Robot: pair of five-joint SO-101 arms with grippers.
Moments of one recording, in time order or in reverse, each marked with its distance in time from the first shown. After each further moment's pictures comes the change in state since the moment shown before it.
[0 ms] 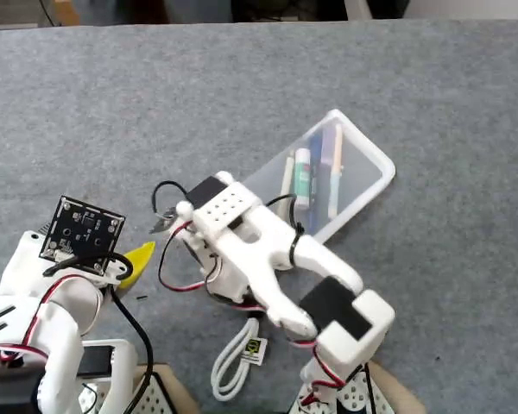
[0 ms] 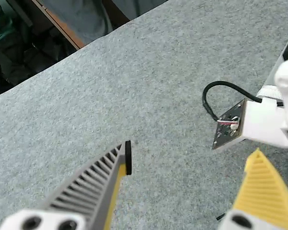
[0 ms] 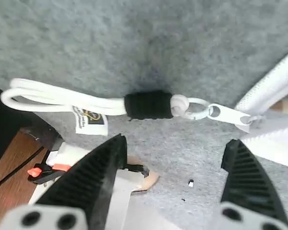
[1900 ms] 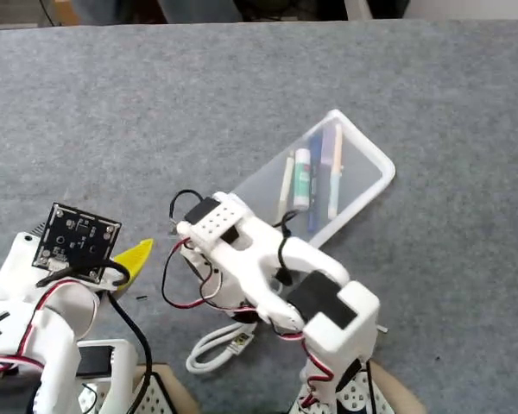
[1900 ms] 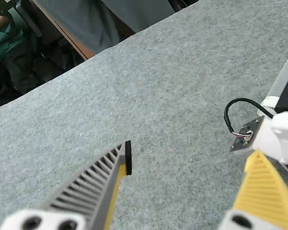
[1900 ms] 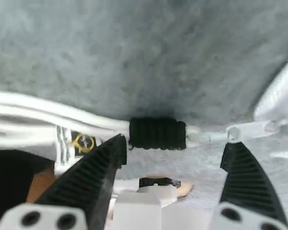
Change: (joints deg) left arm -0.2 0.0 -2.8 0.0 0.0; right arm -0.6 6.4 6.2 -8.4 -18.7
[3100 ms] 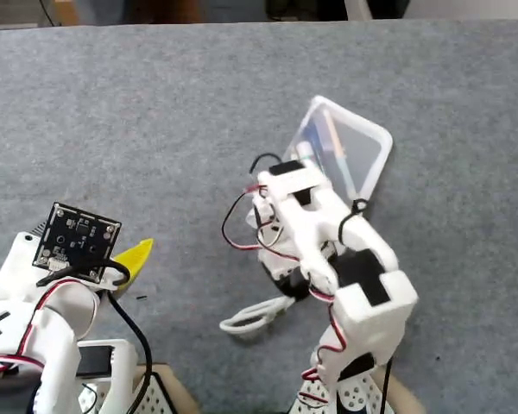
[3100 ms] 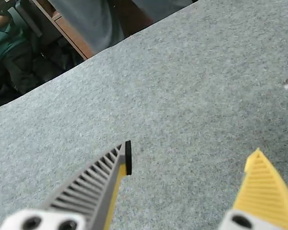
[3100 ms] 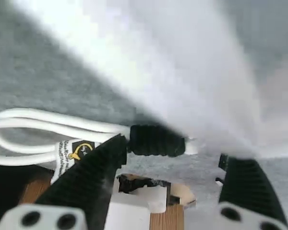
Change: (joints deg) left arm 0.0 0.0 0.0 0.0 0.0; right arm 24.8 -4.0 2.6 -1.7 7.3
